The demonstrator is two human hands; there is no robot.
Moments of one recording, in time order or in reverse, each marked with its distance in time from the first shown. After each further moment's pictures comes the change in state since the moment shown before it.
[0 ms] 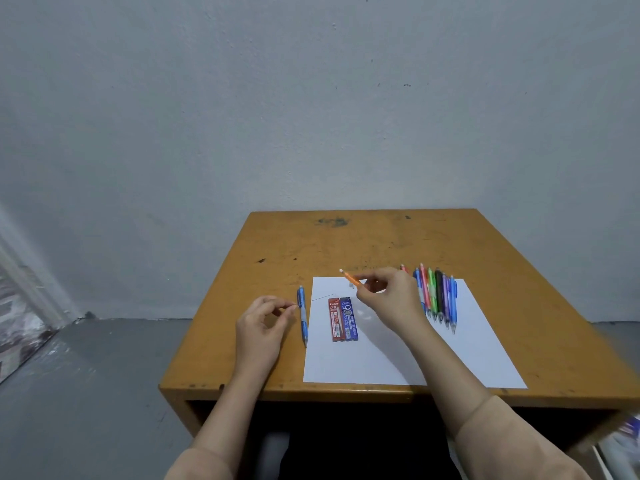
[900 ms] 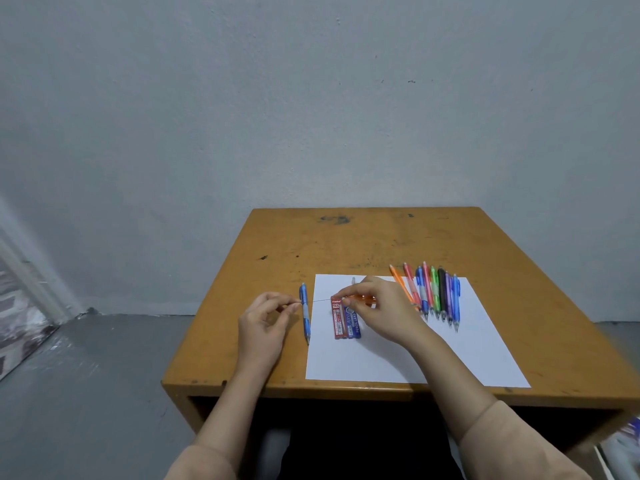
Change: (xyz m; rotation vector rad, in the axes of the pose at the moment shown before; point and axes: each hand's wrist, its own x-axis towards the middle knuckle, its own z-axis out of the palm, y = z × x) left_hand -0.001 -0.002 0.000 -0.074 0.003 0.052; right_hand -0.009 0.001 0.004 -0.160 -0.300 -0.139
